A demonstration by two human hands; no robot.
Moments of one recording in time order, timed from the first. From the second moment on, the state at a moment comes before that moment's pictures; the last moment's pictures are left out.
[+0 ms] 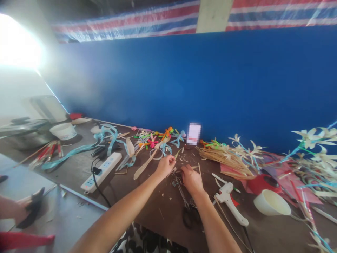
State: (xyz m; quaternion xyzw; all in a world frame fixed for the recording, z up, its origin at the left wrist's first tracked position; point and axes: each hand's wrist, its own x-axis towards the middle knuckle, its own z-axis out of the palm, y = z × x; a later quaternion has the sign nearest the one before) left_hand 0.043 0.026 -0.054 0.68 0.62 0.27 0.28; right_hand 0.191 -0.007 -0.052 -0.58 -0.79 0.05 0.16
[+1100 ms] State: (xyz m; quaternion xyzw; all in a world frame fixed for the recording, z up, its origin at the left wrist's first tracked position) left_hand 0.048 -0.049 -0.055 0.47 0.43 0.44 0.64; right_hand 0.184 -0.076 -0.064 -0.50 -0.43 0.62 0.43
